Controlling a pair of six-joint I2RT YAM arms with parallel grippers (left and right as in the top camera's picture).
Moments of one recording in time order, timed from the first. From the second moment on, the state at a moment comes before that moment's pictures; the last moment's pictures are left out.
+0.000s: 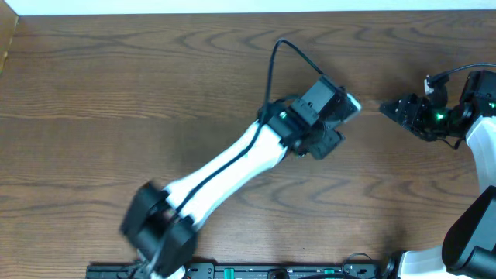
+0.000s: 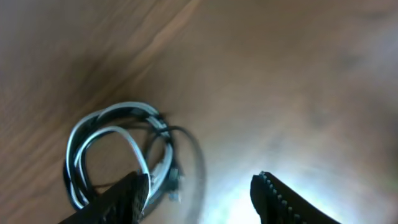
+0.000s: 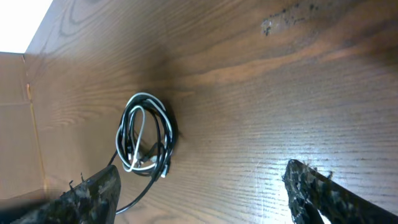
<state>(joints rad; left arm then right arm) -0.82 1.86 1.56 -0.72 0.12 0.04 -0.36 1.65 1.15 -0.75 -0.71 0.10</state>
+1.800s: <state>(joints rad) -0.43 1.51 1.58 -0.85 0.33 -0.31 0.10 1.65 1.15 -0.70 -0.69 0.01</state>
